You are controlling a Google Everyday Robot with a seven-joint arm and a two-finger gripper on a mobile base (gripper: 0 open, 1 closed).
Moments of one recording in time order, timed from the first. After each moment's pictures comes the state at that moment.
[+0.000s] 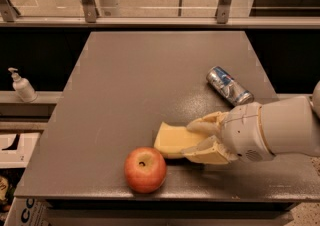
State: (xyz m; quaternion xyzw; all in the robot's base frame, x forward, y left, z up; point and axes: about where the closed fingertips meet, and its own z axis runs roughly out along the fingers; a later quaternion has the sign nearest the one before) arm 0.385 -0.075 0.838 -0.56 0.72 0.20 0.36
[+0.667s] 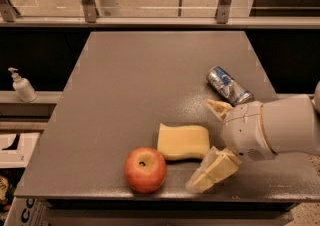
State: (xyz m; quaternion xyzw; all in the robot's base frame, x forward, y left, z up) arm 0.385 -0.077 0.839 -0.56 0.72 0.20 0.36
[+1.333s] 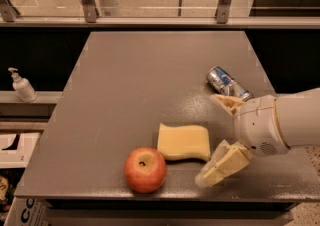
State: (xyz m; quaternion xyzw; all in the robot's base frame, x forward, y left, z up) arm 0.391 -0.092 0.849 -0.55 0.72 0.21 0.36
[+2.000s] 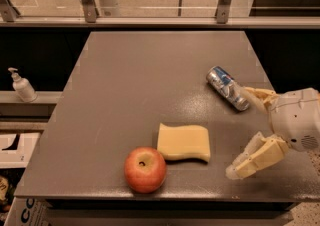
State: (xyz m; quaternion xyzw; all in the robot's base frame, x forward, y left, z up) arm 0.392 -0.143 0.871 -0.53 0.72 0.22 0.39
